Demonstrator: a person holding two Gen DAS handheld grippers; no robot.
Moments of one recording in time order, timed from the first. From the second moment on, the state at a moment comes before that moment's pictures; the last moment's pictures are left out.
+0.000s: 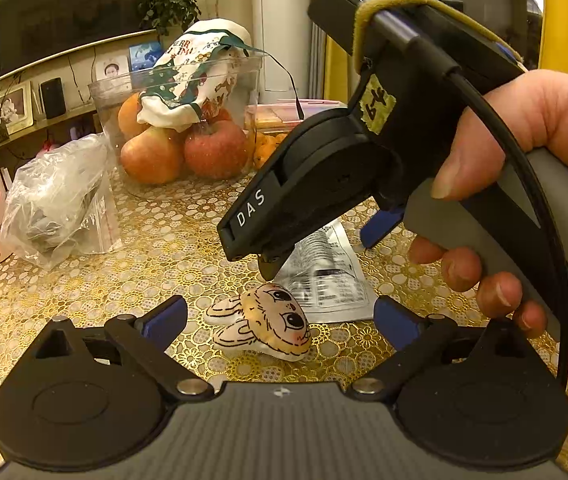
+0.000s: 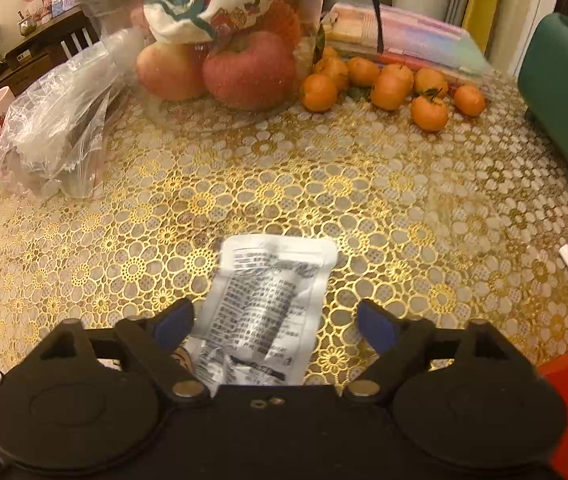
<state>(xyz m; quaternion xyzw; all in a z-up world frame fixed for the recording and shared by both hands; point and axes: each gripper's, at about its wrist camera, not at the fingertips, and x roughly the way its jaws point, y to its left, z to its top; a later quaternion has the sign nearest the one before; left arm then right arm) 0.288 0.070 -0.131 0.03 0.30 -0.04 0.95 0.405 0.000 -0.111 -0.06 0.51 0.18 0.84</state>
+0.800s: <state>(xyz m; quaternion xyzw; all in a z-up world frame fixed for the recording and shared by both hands) 0.309 0.076 -0.139 -0.01 0.34 -0.04 0.94 0.397 -0.018 -0.107 -0.07 0.49 0.19 0.85</state>
